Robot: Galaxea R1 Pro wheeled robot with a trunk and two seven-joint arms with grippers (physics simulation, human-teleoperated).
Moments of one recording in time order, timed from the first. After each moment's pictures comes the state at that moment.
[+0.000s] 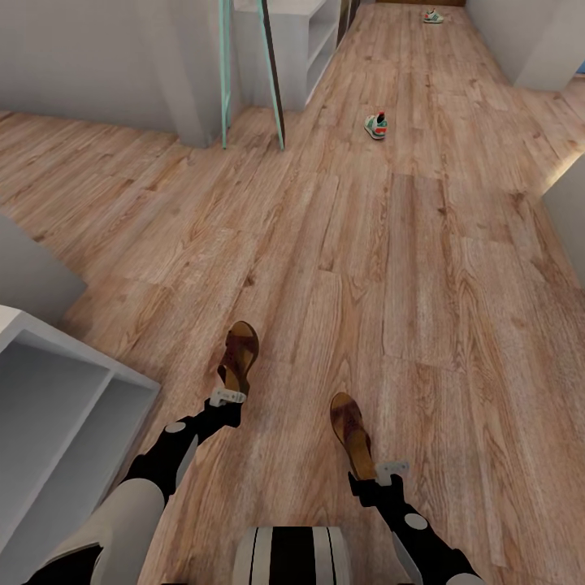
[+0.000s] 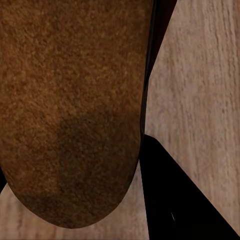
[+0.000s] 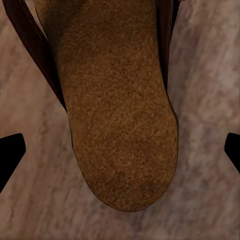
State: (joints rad) left arm -0.76 -0.08 0.29 -0.49 -0.34 -0.03 -0.47; right arm -0.51 0.04 -0.08 -0.39 0.14 -0.20 0.08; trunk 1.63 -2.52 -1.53
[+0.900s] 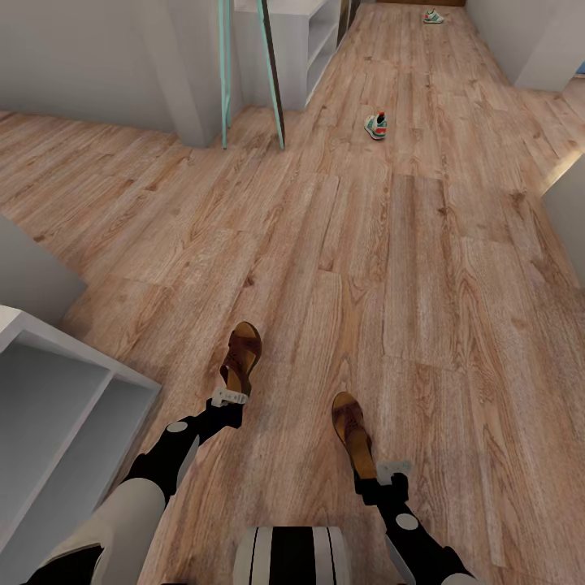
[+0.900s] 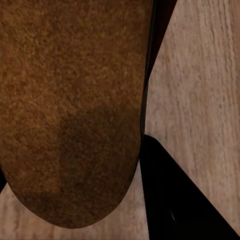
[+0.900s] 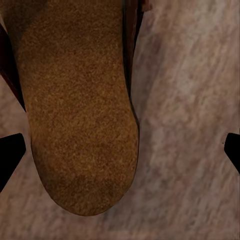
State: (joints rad) left arm -0.76 -0.08 0.26 -0.49 -0.34 -0.02 -0.46; right arm -0.51 0.05 0.01 -0.38 0.15 -0.20 -0.12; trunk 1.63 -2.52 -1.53
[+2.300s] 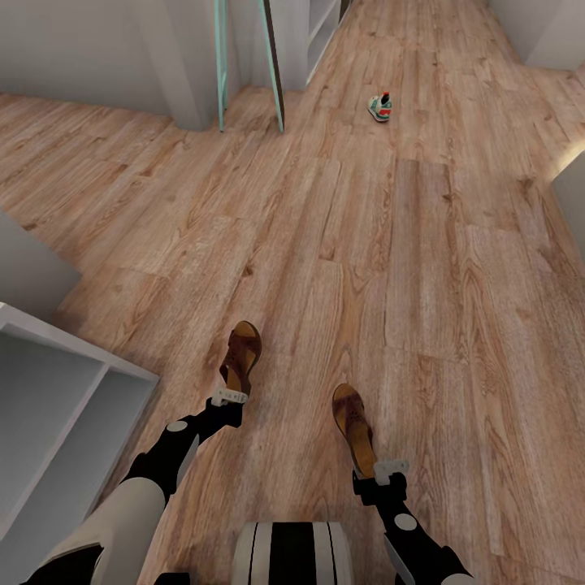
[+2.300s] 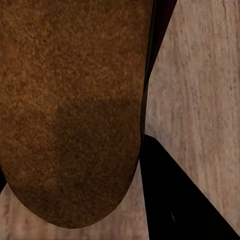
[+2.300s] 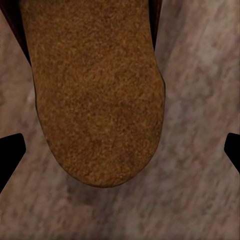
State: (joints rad) left arm -0.76 -0.08 0.27 -0.50 -0.34 -0.02 -0.46; right arm -0.51 0.05 0.04 -0.38 0.14 -0.20 -0.12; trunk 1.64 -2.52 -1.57
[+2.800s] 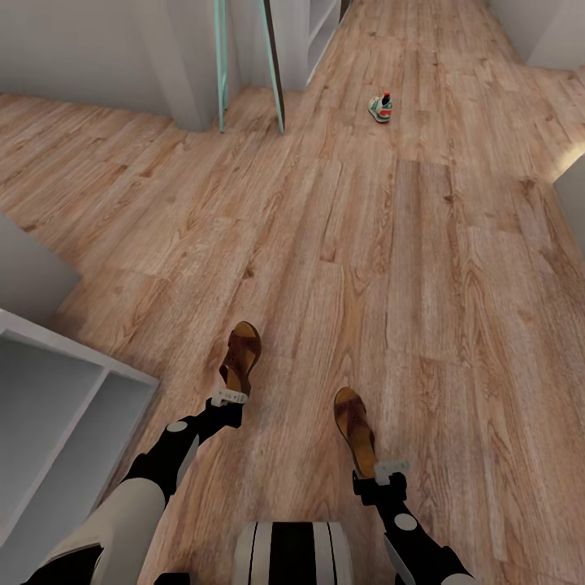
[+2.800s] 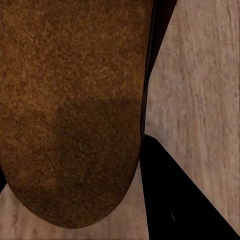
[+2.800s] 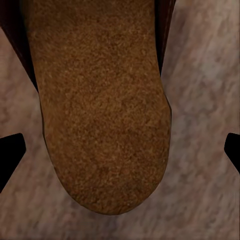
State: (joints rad) left arm -0.76 -0.08 0.27 -0.50 -0.33 -0.02 -0.46; right arm -0.51 0.05 0.04 -0.38 0.14 -0.20 -0.12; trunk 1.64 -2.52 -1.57
